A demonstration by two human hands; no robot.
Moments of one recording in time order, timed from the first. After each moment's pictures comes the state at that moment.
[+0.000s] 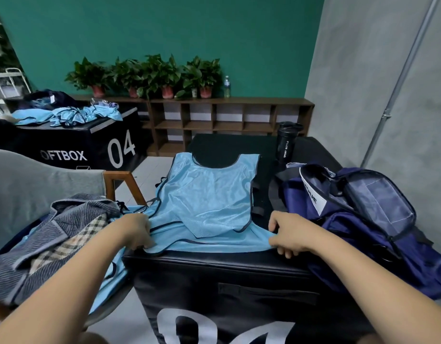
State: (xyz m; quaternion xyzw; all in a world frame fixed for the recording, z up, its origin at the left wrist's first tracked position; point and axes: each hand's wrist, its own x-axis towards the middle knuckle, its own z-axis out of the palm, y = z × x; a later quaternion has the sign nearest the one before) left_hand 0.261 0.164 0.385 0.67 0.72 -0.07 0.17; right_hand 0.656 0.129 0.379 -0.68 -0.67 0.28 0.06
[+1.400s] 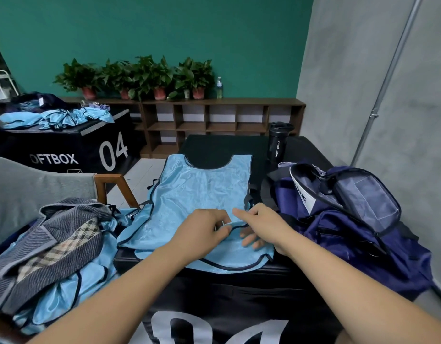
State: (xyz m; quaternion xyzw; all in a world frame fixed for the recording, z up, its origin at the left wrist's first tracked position) left_hand 0.409 0.139 0.363 0.83 0.47 0.26 0.14; right_hand 0.614 0.129 0.383 -0.64 -0.53 0.46 0.30
